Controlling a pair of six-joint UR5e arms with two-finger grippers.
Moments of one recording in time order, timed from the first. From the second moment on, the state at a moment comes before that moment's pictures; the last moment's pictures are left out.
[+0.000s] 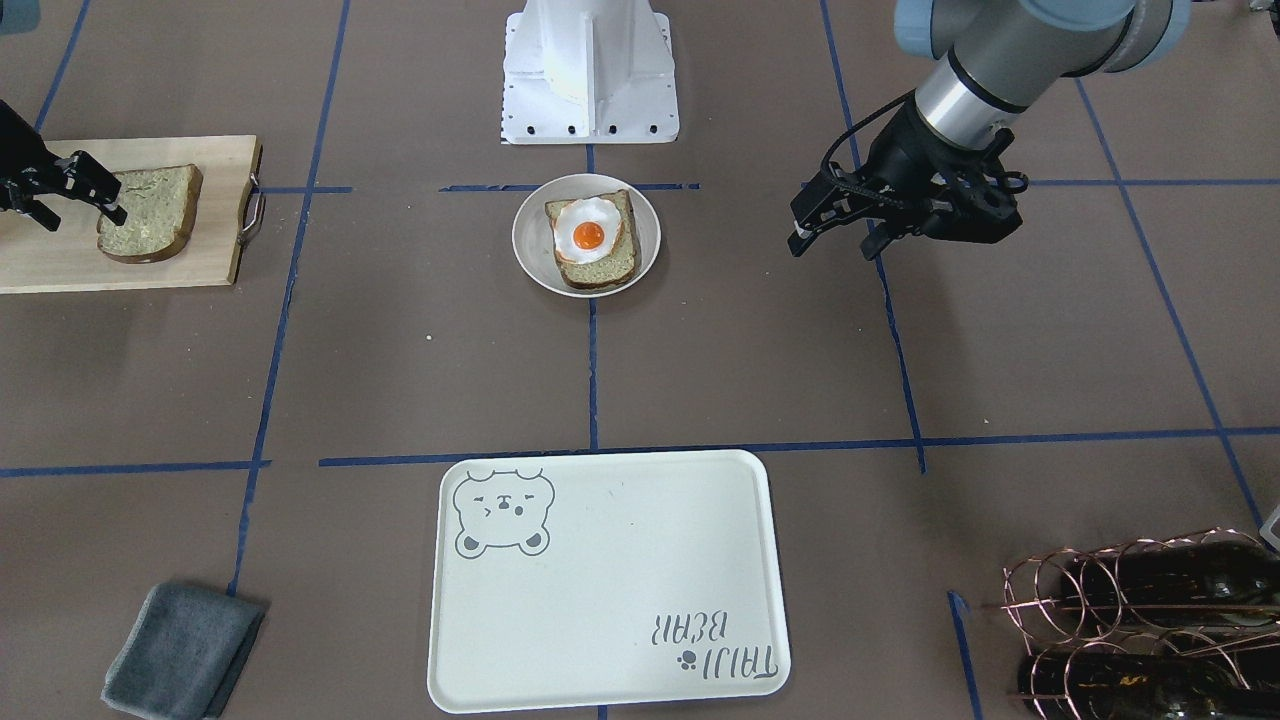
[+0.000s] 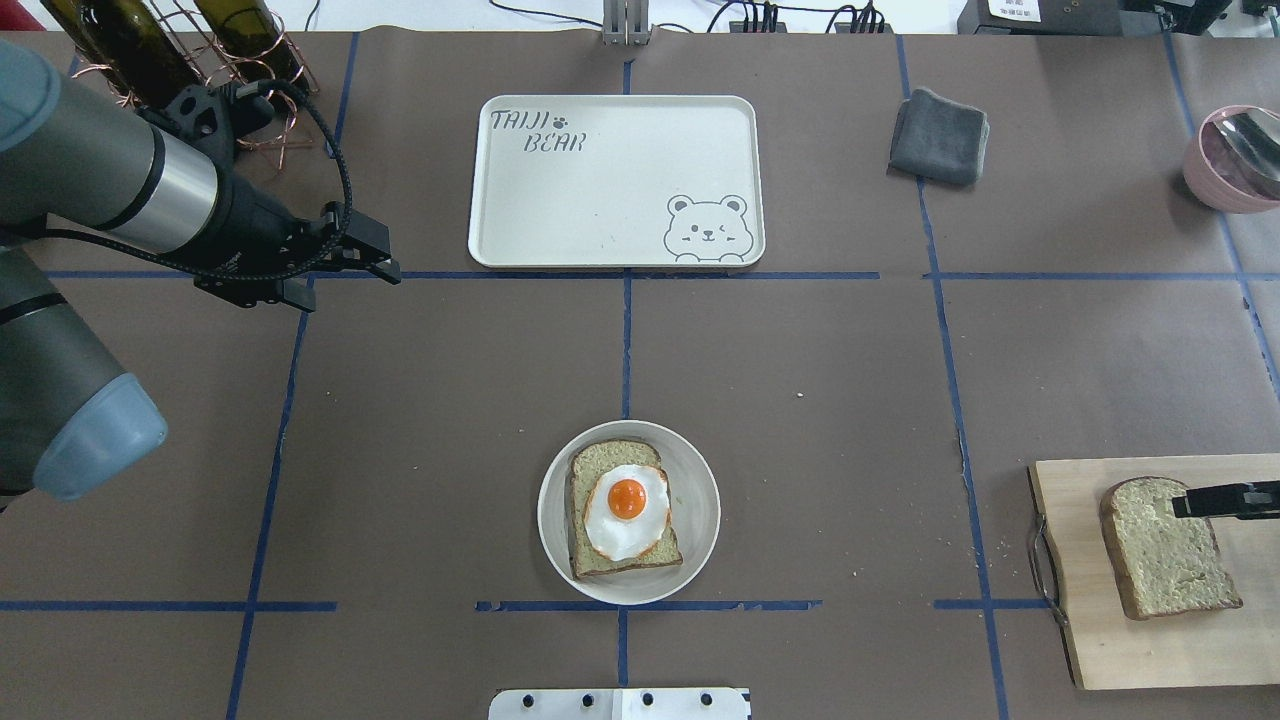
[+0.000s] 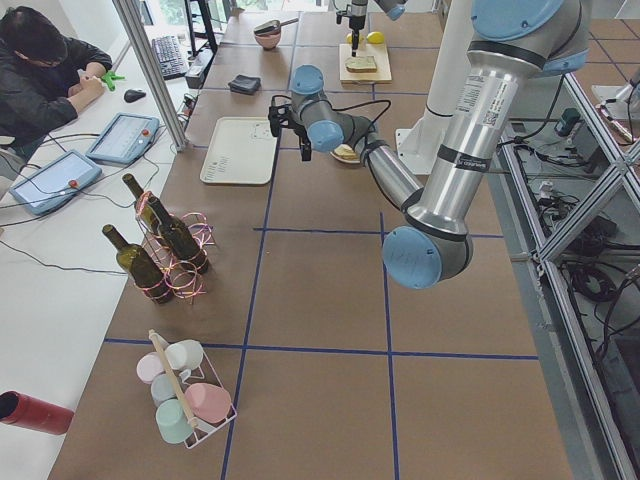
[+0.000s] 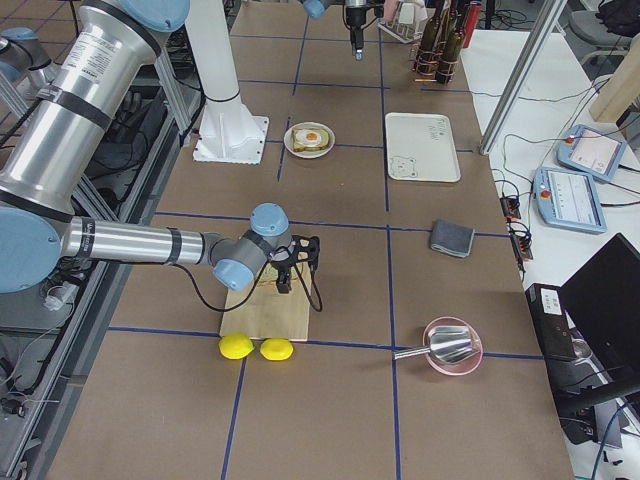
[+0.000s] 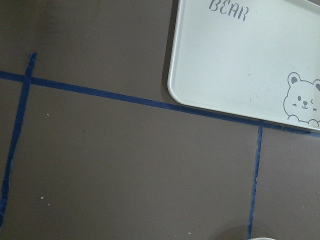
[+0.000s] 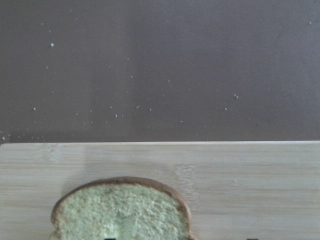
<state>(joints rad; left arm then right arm) -0.84 -1.92 -1.97 -1.84 -2.20 -1.30 0.77 -2.06 1.83 -0.60 2.07 1.03</state>
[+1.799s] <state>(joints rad) -0.84 -1.92 -1.97 -1.84 -2.19 -1.31 0.71 -2.08 1.82 -0.60 2.07 1.04</state>
